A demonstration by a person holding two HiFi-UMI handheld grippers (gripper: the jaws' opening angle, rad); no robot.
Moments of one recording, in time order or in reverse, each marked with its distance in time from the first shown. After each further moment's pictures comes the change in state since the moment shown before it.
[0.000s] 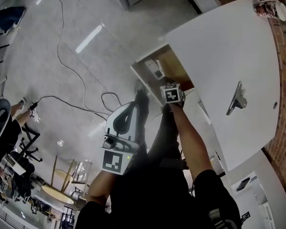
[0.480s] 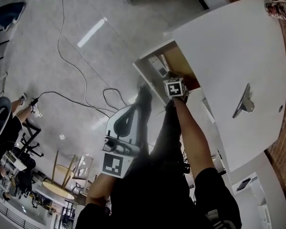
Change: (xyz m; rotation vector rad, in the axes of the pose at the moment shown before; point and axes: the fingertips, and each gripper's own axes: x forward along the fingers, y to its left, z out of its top) left arm 0.001 0.011 -0.024 -0.008 0.044 0.010; right arm 0.040 -0.013 -0.008 -0.022 0.068 -0.023
